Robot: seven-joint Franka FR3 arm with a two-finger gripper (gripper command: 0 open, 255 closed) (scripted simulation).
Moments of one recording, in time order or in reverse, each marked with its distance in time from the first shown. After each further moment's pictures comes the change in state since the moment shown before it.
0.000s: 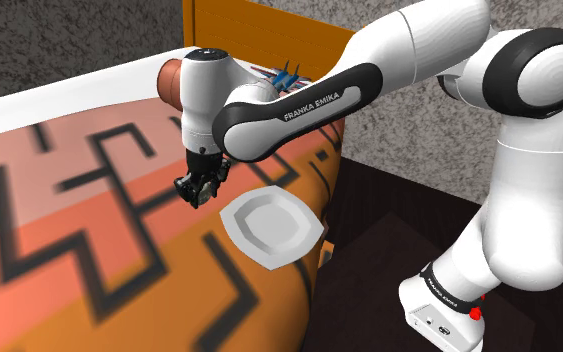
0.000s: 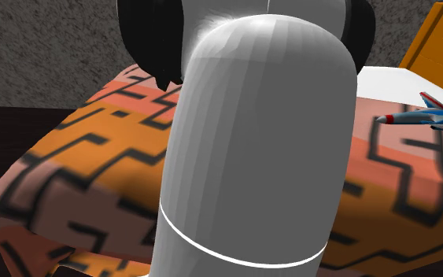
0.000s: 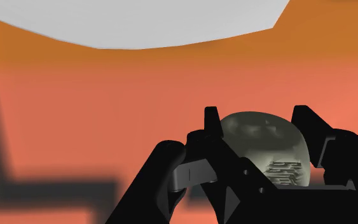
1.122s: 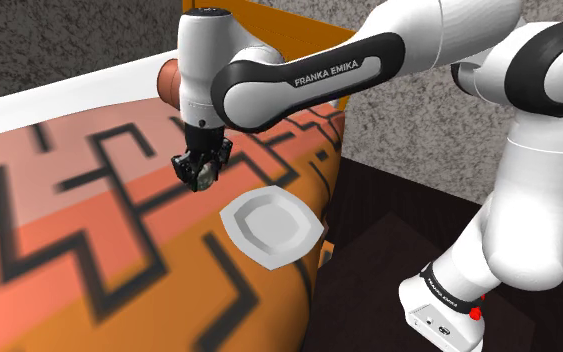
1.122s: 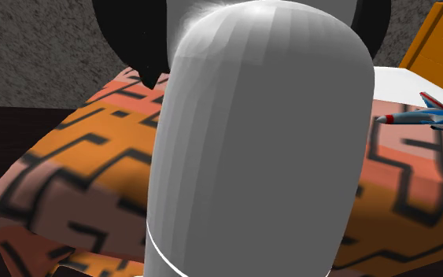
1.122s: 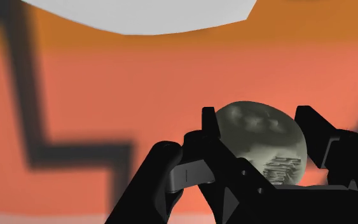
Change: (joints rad) arm -0.011 -0.066 0.021 0.059 0.040 -0.118 -0.024
